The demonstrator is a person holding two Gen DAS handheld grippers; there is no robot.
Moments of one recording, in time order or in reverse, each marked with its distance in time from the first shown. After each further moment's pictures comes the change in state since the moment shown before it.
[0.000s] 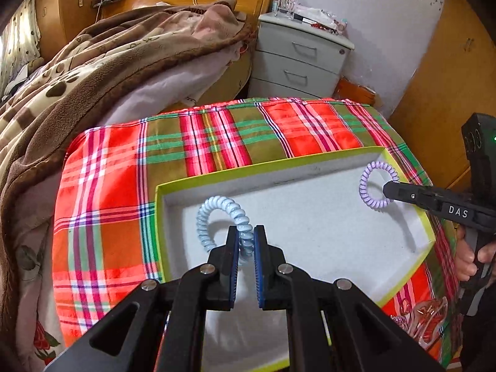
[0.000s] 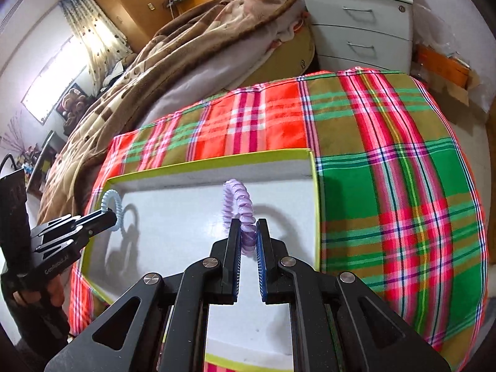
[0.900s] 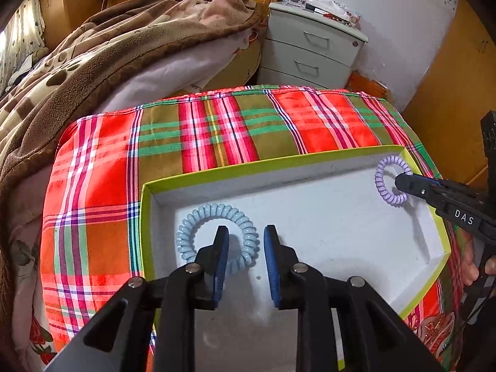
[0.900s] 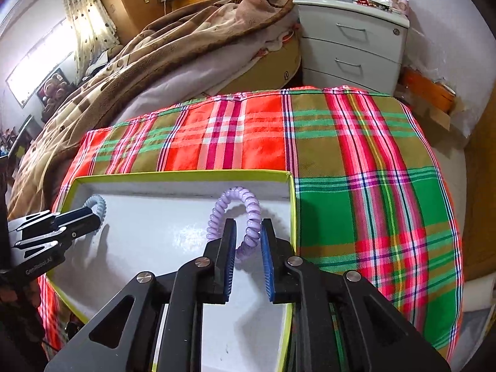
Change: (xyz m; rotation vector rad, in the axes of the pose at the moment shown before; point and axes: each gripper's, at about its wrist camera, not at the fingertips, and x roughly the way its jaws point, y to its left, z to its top) left arm 0.025 -0.002 0.005 -0.036 0.047 0.035; right arm 0.010 0.006 0.010 -0.091 -0.031 -0.144
